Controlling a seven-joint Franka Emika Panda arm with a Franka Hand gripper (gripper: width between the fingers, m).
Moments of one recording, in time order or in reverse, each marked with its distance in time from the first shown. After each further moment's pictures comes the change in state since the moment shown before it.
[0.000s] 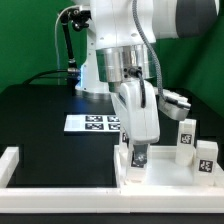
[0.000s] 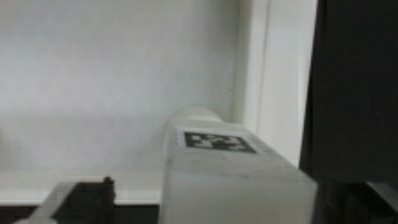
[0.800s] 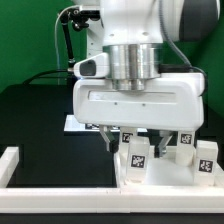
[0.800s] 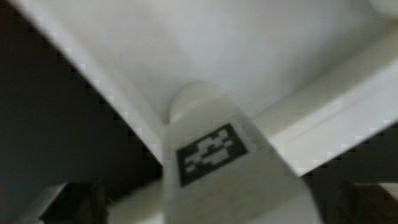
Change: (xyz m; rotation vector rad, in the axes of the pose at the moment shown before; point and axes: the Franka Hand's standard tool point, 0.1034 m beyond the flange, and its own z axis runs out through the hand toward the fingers) arm -0.001 -0.001 0.000 -0.018 0.087 -1.080
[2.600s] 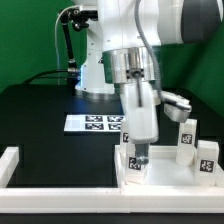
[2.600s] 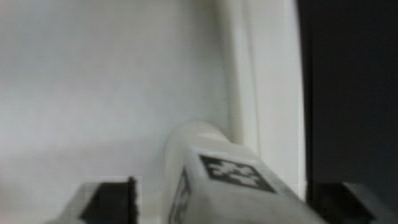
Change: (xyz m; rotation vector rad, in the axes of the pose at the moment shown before) arm -0.005 -0.007 0.003 0.053 -0.061 1.298
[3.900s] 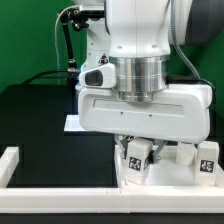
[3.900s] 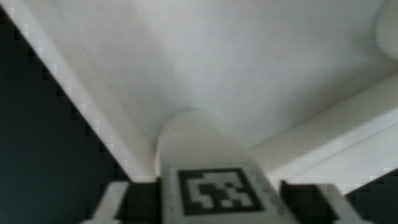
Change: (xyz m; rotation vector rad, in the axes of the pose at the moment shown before) arm 0.005 0.004 0.009 -0.147 -0.024 -0.896
